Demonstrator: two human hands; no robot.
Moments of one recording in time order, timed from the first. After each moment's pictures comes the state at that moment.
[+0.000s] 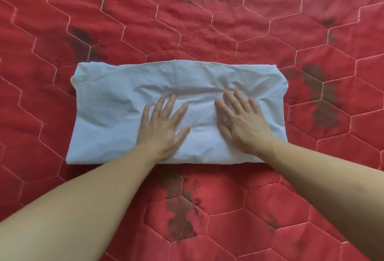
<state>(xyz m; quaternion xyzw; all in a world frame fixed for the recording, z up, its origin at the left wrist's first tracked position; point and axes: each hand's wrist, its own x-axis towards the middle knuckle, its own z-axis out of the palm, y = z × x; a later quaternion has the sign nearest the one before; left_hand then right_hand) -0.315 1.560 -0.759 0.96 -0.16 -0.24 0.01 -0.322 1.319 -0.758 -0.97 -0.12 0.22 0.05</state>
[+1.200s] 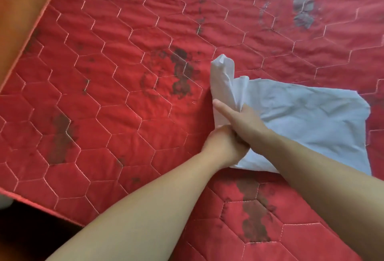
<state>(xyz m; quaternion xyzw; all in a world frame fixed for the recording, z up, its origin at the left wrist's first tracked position) -0.321 1.622 -0.659 0.88 0.03 -0.31 0.36 -0.287 1.540 -0.652 -0.76 0.22 0.29 0.54</state>
